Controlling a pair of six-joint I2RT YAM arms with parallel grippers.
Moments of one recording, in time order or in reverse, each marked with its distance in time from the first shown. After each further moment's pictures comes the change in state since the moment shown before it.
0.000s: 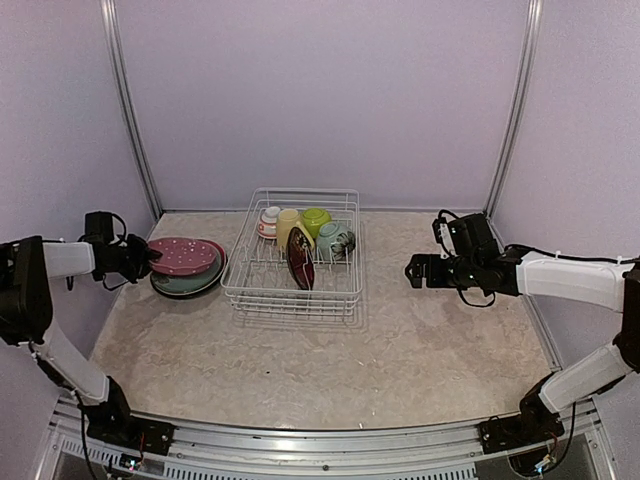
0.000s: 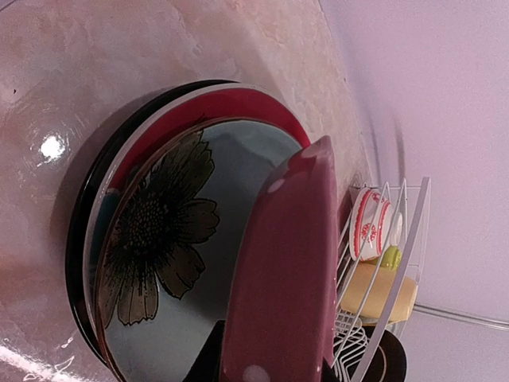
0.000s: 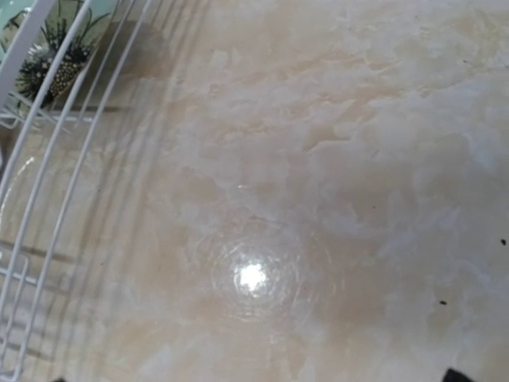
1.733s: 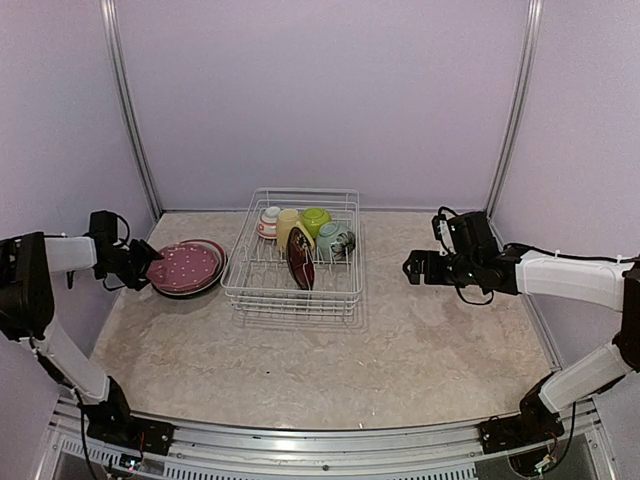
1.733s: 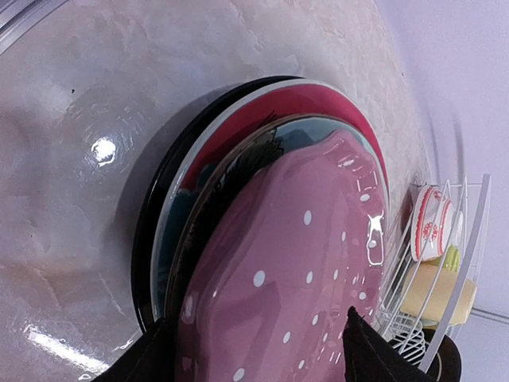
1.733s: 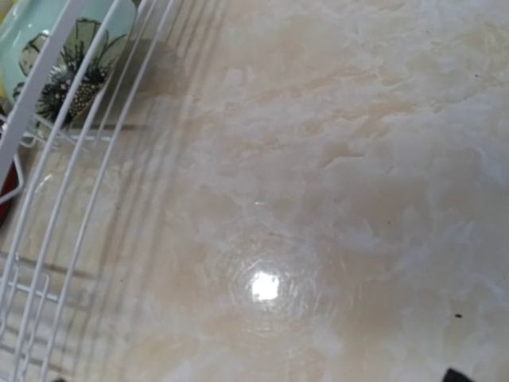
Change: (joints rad) left arm -0.017 0.044 0.050 -0.152 -0.109 0.147; right arm 0.004 0.005 0.012 0.022 -0.006 0.024
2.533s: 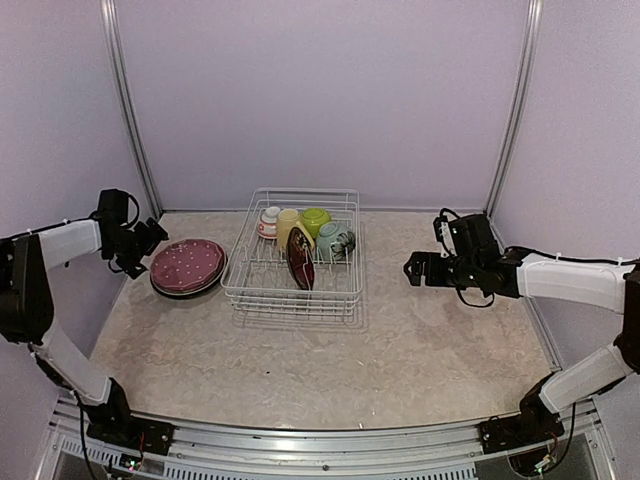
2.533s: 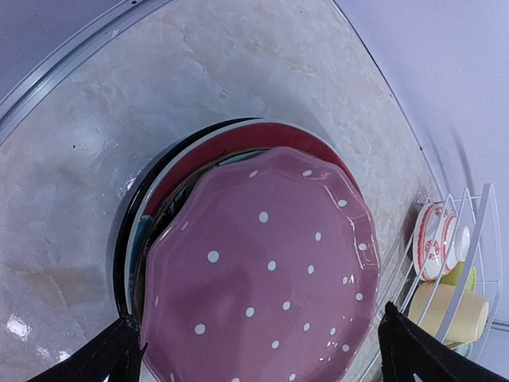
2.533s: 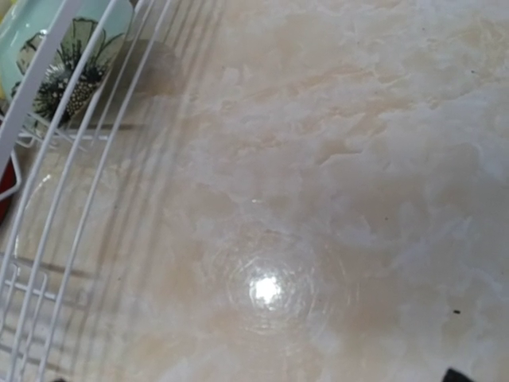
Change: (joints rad) left arm -0.111 -0.020 0.147 -0.140 -0.231 0.018; right arm 0.000 -0.013 -0.026 0.022 0.003 0.006
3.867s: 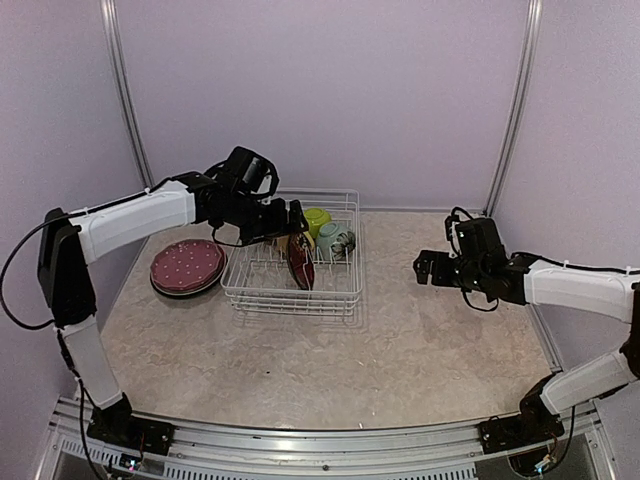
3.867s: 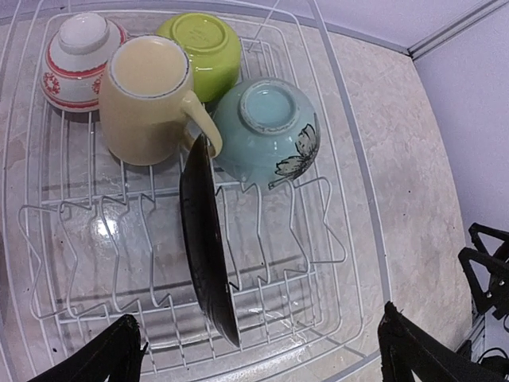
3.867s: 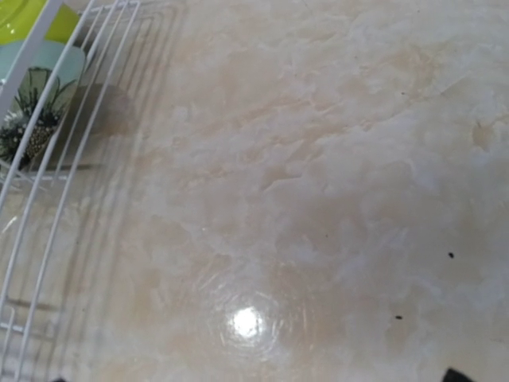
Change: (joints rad) left arm -0.760 0.230 0.529 -0.204 -0.076 0.219; right arm 0.000 -0.061 -0.052 0.032 0.113 0.026
